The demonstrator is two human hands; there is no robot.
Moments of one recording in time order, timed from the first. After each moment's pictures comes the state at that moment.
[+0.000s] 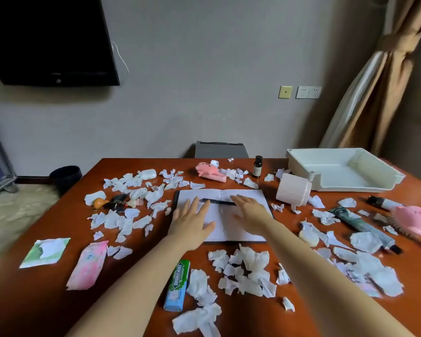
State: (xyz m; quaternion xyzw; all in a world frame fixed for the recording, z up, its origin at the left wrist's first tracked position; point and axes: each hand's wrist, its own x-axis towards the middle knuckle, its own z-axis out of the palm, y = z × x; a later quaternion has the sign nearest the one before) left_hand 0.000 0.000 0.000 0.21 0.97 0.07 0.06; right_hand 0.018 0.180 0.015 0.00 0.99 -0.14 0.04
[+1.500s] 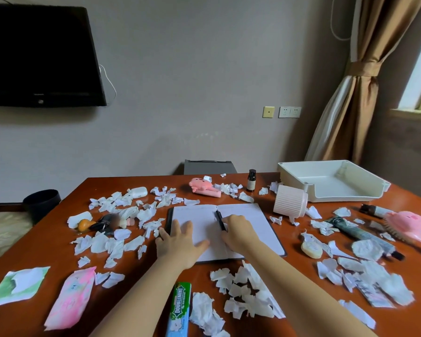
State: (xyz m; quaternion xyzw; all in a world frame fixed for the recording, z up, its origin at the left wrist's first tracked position) left_hand -0.012 -0.009 -0.014 0.11 0.99 0.05 0.08; right_hand 0.007 0.139 0.000 0.11 0.98 -0.18 -0.02
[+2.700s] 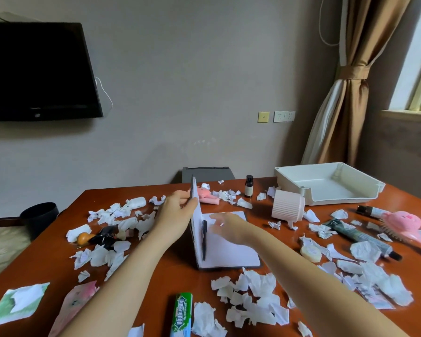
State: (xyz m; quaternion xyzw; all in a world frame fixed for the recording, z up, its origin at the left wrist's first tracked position) left_hand 0.003 -0.020 0.081 0.15 0.86 0.49 -0.05; right_hand 0.014 0.139 0.039 -0.01 0.95 -0.31 0.06
